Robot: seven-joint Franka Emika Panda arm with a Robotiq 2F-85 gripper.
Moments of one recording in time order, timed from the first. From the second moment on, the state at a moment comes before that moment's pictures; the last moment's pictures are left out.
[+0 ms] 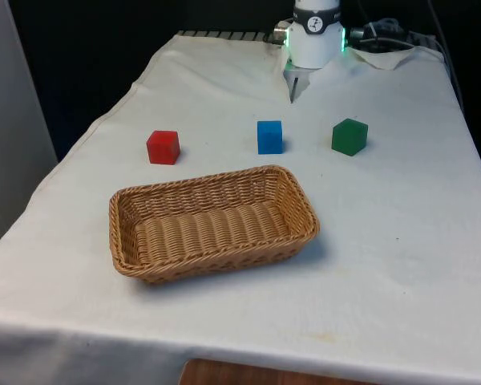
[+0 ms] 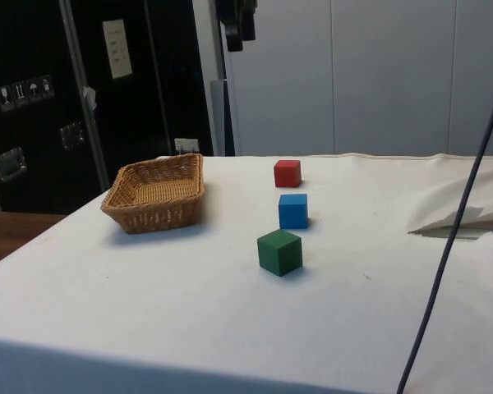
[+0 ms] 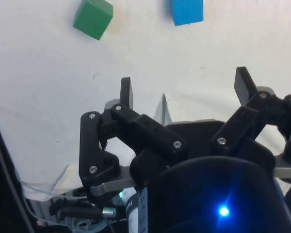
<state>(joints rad) 0.08 -0.21 -0.05 -2.19 -0.10 2.00 -0.03</state>
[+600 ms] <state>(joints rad) 0.07 -0.24 -0.06 -2.26 -0.10 2.05 -0.05</state>
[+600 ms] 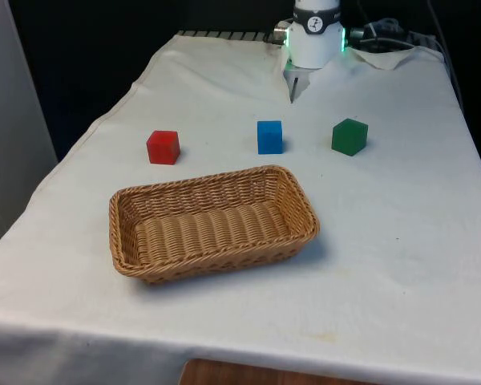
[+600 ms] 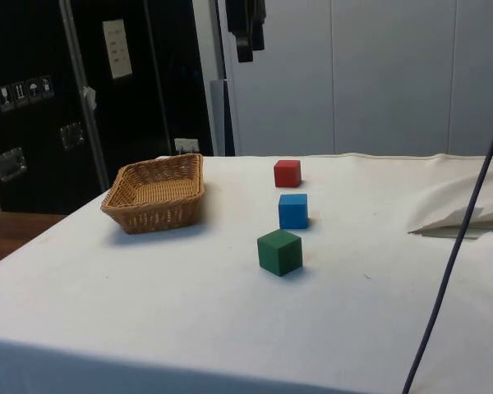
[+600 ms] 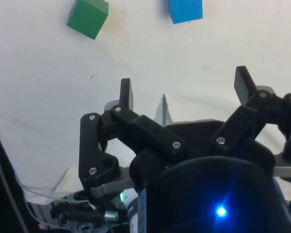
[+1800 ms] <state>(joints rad) 0.05 -0.22 -0.12 -2.50 -0.07 2.32 -0.13</state>
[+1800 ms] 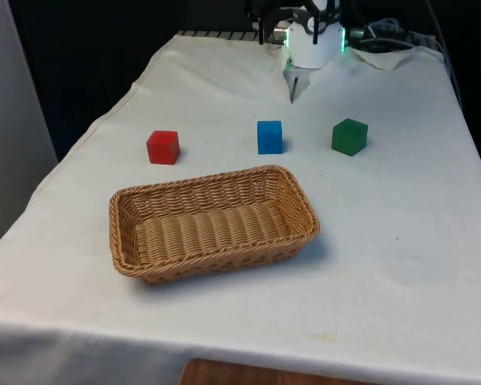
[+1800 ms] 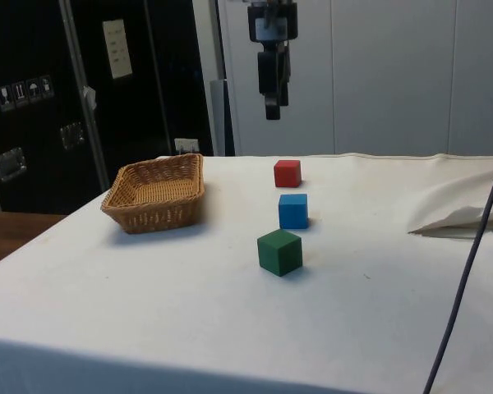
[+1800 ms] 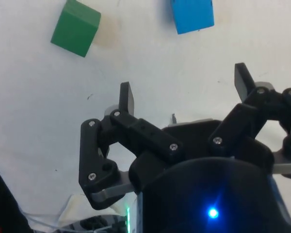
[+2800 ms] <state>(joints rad) 0.03 -0.09 -0.20 -2.51 -0.07 2.42 -0.22</state>
